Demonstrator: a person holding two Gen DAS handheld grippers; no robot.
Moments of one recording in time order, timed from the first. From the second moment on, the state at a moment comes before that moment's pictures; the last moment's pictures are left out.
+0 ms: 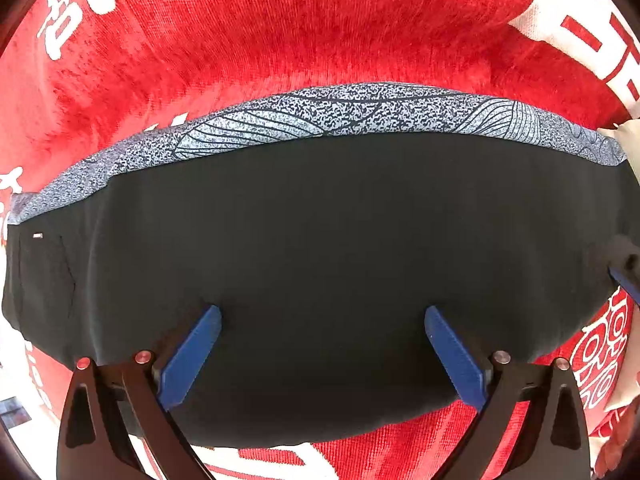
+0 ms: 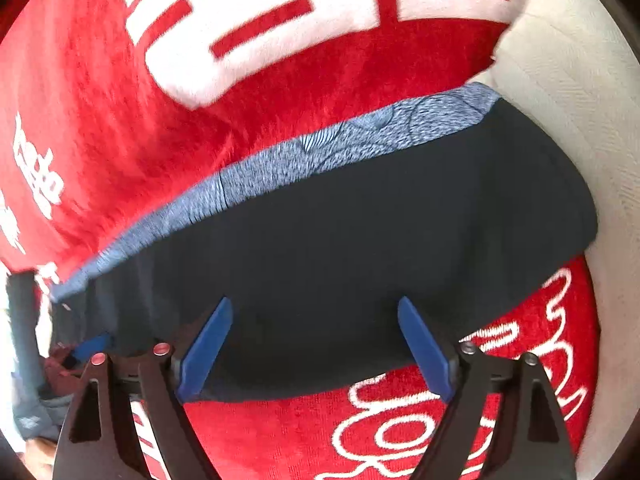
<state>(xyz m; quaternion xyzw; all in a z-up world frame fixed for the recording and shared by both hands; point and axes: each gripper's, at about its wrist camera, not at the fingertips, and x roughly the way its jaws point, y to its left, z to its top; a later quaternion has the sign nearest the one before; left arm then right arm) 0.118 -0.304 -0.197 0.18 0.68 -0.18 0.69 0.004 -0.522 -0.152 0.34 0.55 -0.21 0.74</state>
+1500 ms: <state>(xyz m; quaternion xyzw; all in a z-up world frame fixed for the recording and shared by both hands) 0.091 -0.422 -0.181 0.22 0.56 -0.15 0.78 -0.028 -0.589 -0.127 0.51 0.36 -0.12 0.77</state>
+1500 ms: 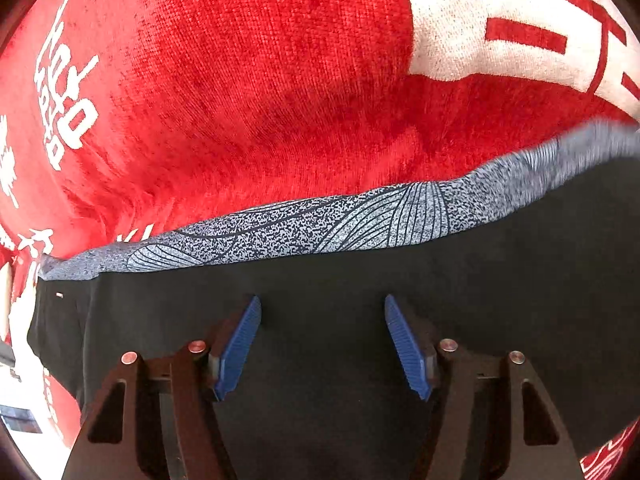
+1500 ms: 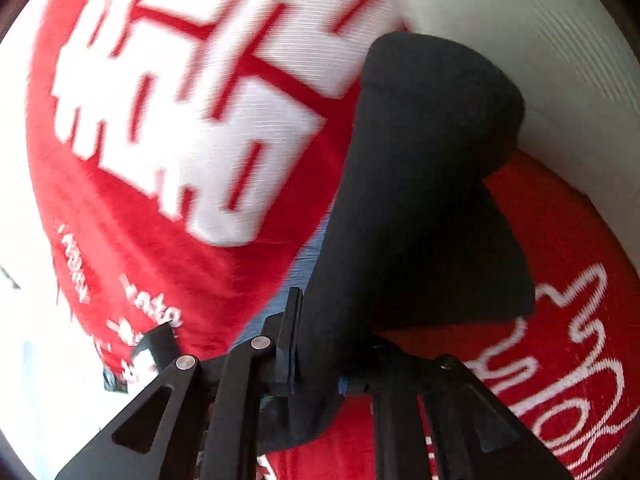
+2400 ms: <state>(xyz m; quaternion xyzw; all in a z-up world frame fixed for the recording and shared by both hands) 0.182 -0.122 -0.126 0.09 0.61 -0.12 0.78 0.111 -0.261 -0.149 -0.11 0.57 -0.05 0.82</state>
